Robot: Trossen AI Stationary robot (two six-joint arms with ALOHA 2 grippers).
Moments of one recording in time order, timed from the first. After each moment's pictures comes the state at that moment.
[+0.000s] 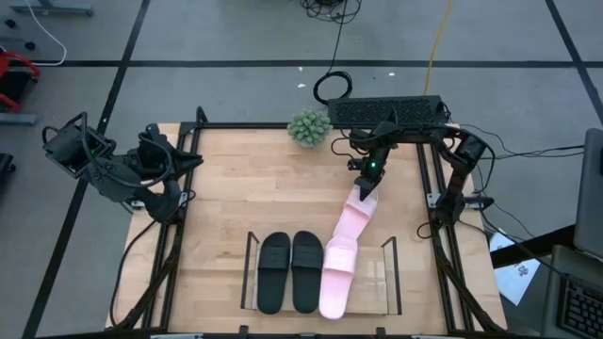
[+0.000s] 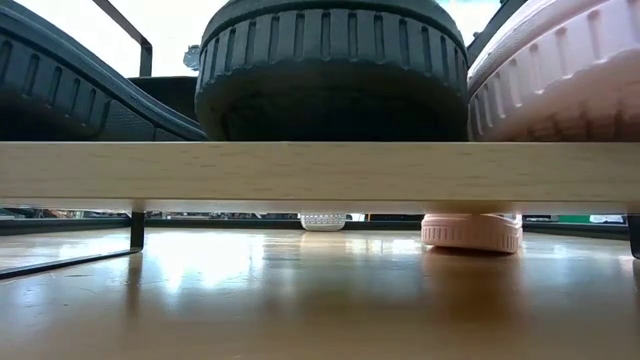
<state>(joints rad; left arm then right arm) -0.58 1.14 1.86 -1.57 -0.84 -0.72 -0.65 1.82 1.05 -1.08 -0.74 -0.16</state>
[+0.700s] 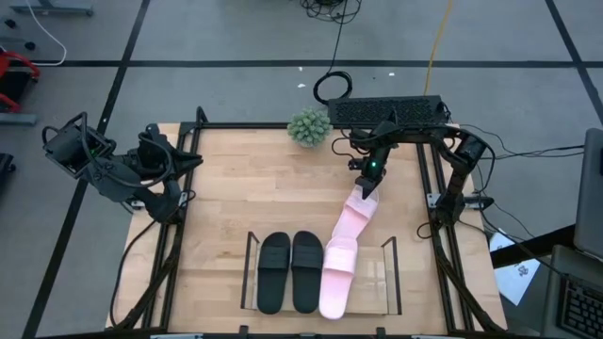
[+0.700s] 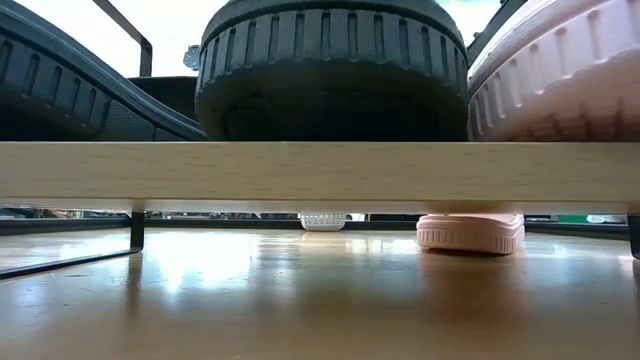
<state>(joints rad) -0.58 1.14 1.86 -1.57 -0.84 -0.72 -0.65 1.82 1.05 -1.07 -0.73 -0.15</state>
